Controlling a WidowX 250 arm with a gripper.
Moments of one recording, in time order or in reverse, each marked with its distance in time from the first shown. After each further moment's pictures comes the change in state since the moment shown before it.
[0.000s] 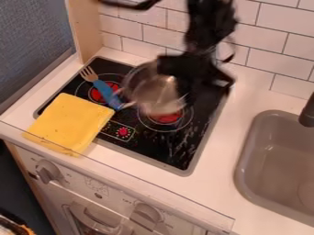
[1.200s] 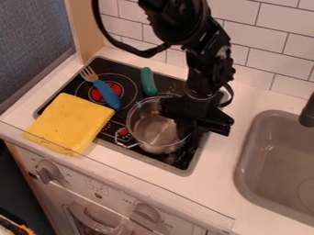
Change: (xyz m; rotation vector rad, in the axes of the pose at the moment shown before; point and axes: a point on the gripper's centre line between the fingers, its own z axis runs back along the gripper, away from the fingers) arm -0.044 -0.013 -0.055 -0.057 0.064 0.088
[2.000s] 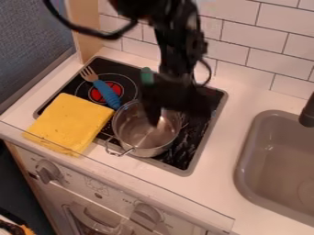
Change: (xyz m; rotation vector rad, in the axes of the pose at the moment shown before) arm -0.005 0.025 0.019 -0.040 -0.011 0.011
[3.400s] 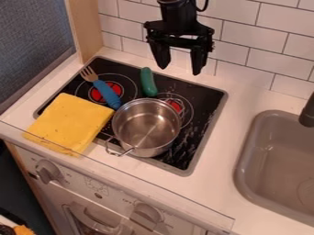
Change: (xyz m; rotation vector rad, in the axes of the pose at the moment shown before) arm 0.080 0.025 0.045 -0.158 0.027 -0.110
